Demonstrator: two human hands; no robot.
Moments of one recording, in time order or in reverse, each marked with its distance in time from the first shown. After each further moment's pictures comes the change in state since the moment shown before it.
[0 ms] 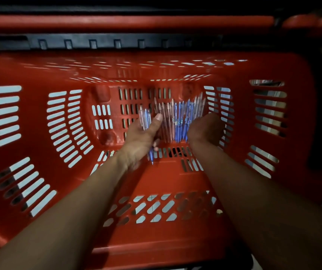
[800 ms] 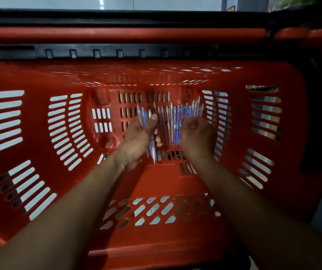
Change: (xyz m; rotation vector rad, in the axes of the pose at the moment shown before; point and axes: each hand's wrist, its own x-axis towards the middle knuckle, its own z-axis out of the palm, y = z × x) left_hand -0.001 0.011 -0.001 -0.032 -0.043 0.078; right_hand -0.034 0.005 -0.022 0.278 -0.222 -0.211
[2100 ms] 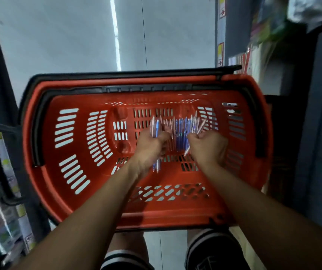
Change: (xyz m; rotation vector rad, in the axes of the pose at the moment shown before) left_hand -0.083 0.058 0.024 0.063 0.003 0.026; right_hand -0.046 -0.021 -0.076 -0.175 0.137 -0.093
